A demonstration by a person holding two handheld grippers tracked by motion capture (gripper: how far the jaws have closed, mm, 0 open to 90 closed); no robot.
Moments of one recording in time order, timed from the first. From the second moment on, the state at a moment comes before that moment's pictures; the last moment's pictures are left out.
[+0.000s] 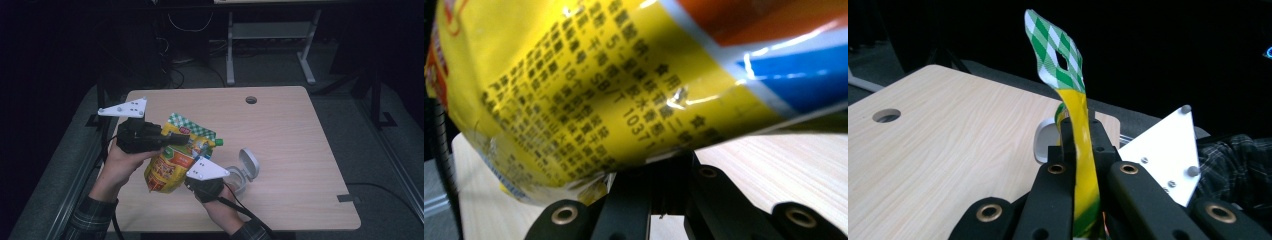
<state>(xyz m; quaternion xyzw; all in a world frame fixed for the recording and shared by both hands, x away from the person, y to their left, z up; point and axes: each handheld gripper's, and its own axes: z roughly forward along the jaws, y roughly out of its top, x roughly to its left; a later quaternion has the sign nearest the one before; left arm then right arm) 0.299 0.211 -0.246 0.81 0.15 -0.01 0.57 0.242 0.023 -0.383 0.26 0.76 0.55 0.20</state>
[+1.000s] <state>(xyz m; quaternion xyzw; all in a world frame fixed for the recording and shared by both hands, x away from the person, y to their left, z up) 0.310 0.177 -0.255 0.86 0.13 -0.05 0.48 0.226 0.038 -0.407 0.26 0.74 0.58 0.21</state>
